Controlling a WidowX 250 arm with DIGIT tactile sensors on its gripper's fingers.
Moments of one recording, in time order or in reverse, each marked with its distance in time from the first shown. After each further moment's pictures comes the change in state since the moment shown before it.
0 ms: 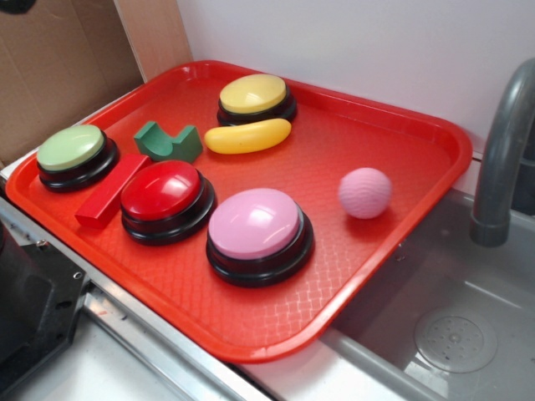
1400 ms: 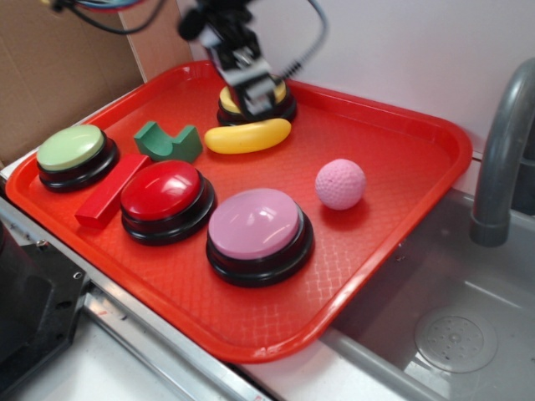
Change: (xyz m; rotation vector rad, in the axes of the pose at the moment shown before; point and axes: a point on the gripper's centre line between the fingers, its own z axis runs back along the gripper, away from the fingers) arm 0.123 -0.066 -0.141 -0.055 -0.024 -0.521
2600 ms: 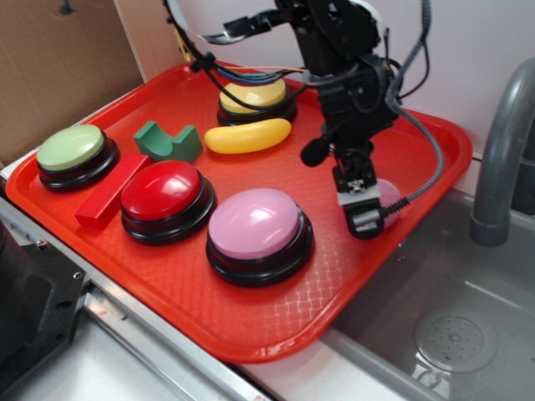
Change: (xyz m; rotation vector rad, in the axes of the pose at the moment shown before) arm 0.049 -0.043 -0.084 -0.108 -0.049 -0.263
